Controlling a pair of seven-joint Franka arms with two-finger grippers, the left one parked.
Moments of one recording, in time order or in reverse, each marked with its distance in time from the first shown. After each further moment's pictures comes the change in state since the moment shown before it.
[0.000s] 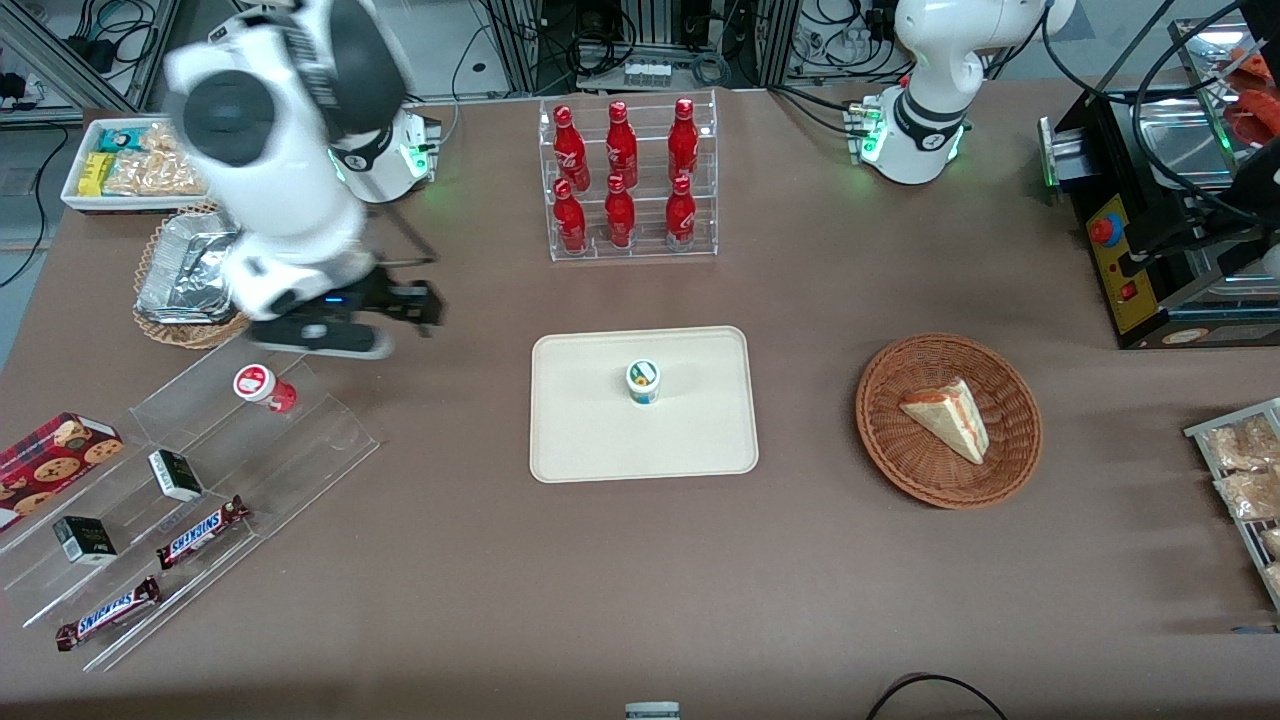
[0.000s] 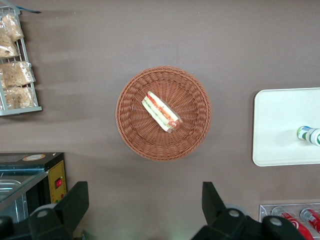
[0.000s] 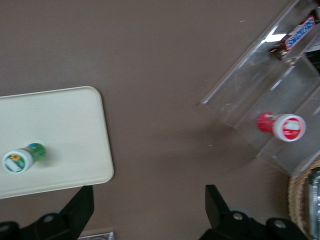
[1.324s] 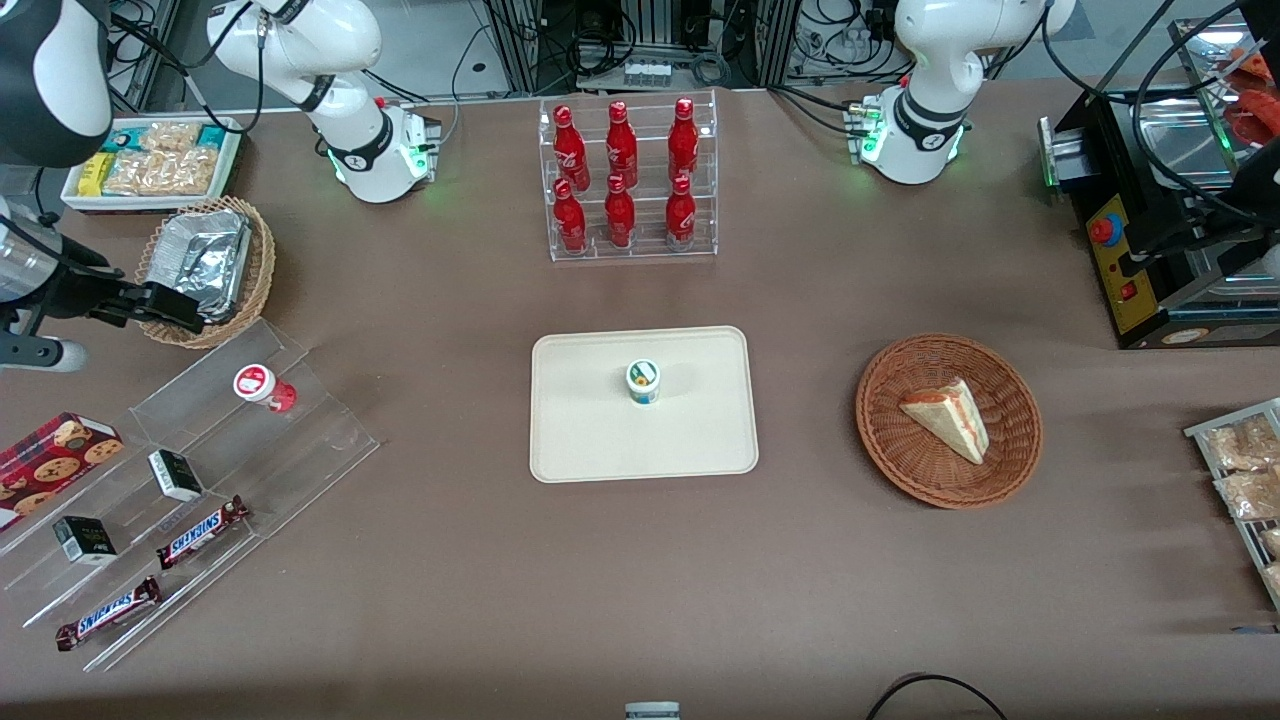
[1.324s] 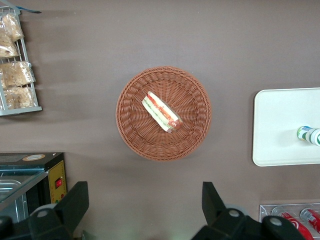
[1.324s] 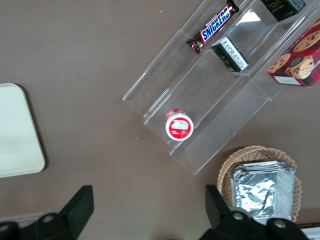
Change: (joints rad) arm -0.483 -0.074 0.038 -0.033 0.054 -0.094 -0.450
